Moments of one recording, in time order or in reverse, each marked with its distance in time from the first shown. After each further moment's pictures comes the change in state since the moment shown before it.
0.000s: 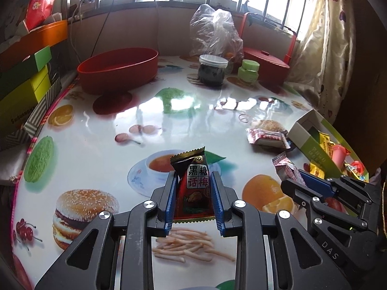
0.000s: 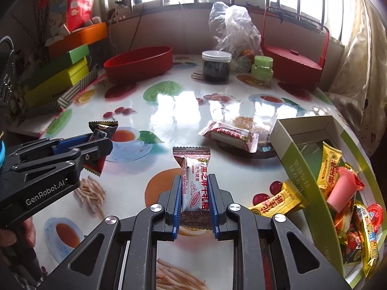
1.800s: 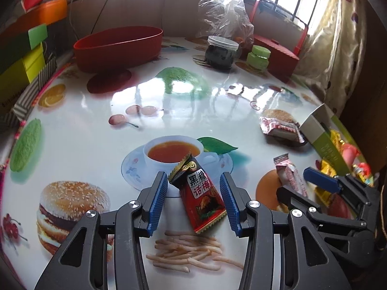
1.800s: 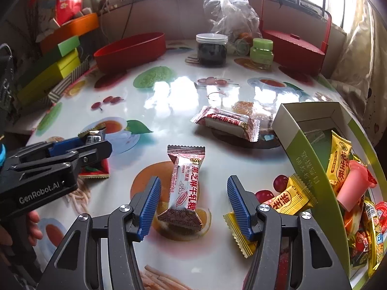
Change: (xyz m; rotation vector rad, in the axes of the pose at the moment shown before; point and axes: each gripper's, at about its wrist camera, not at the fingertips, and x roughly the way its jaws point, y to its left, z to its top) left arm 0.032 0.010 -0.004 -0.039 0.091 0.001; right arm 0.028 -0.009 0.001 0.024 0.091 -0.003
